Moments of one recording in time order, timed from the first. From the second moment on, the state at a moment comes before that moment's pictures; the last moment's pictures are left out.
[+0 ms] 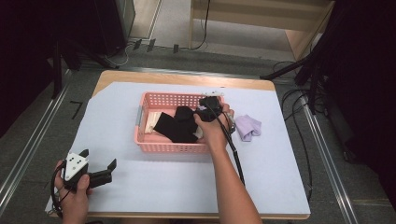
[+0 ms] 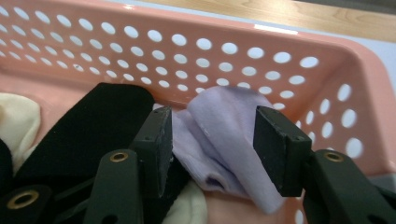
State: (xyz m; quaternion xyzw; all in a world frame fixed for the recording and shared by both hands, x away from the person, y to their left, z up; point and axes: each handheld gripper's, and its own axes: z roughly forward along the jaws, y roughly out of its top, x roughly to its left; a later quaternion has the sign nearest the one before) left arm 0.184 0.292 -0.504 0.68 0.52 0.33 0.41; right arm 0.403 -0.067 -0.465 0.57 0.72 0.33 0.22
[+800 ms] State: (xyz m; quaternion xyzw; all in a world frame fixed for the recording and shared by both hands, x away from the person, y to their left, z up) left arm 0.184 0.292 -0.504 0.68 0.52 0.33 0.41; right arm 0.406 -0.071 -0.460 0.57 0.73 0.32 0.20
